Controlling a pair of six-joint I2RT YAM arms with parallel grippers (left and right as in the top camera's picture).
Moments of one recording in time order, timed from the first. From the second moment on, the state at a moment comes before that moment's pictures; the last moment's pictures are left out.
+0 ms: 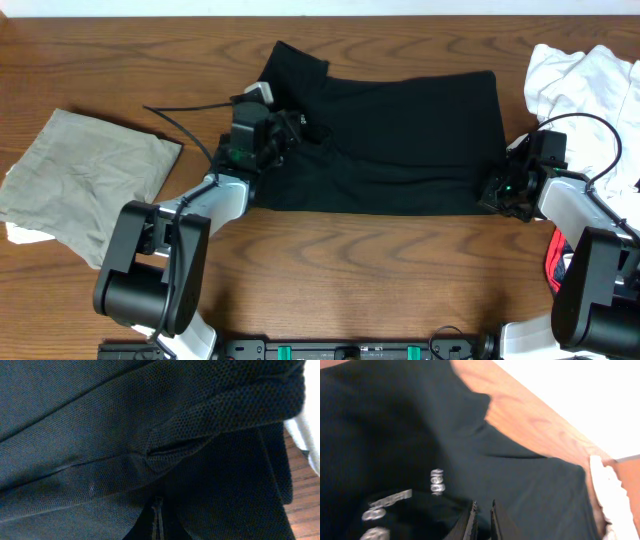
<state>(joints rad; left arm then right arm) -0.26 1.79 0.83 0.42 0.20 -0.75 -0.21 1.67 0.82 -0.49 -0.16 0.25</state>
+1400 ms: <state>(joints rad) -0.20 1.79 0.89 -0.19 0.03 -0.43 -0.21 1.68 0.82 -0.42 -0.17 0.22</state>
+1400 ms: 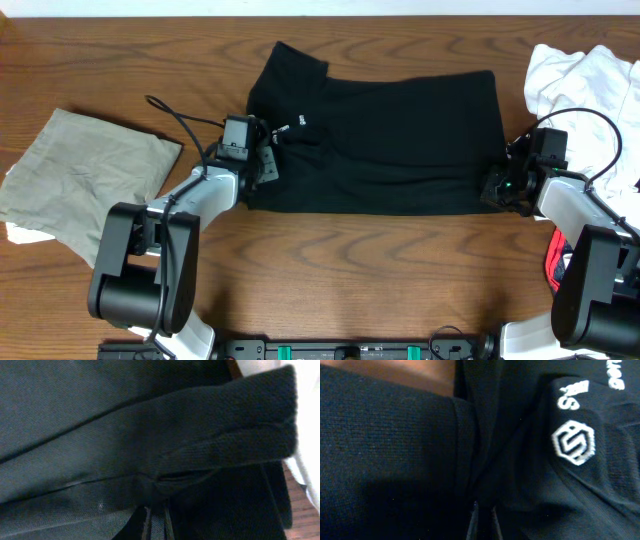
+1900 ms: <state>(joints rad) -0.11 1.75 0.93 -0.65 0.05 -0.43 -0.21 1.67 0.83 -0.53 -0.20 0.22</state>
